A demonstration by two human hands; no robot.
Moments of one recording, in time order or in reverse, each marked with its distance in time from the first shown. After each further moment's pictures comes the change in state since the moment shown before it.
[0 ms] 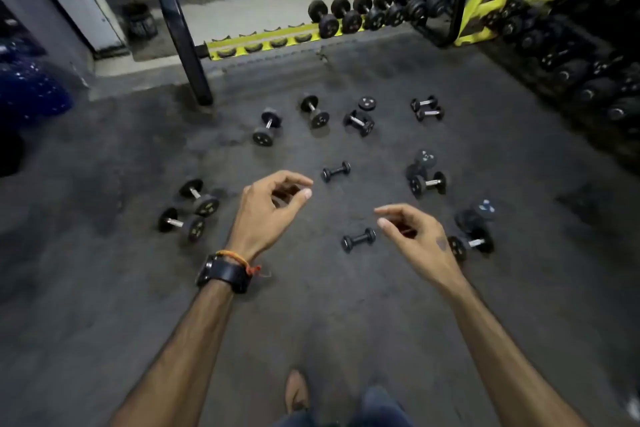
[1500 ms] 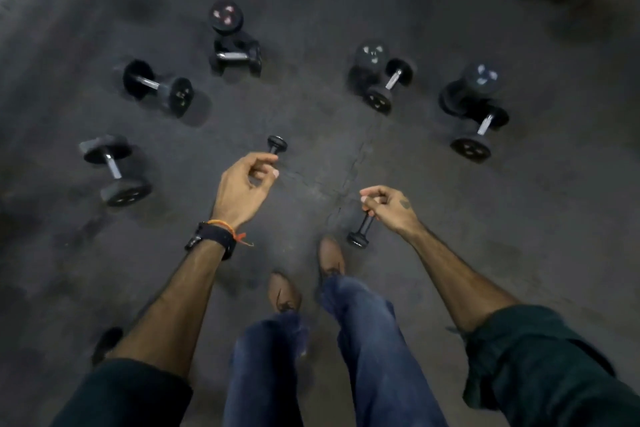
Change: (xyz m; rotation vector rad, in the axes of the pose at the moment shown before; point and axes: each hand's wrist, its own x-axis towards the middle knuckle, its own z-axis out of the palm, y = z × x) left_hand 0.613 -0.445 0.371 0.142 -0.791 -0.075; right_hand 0.512 0.478 0.180 0.240 0.299 0.982
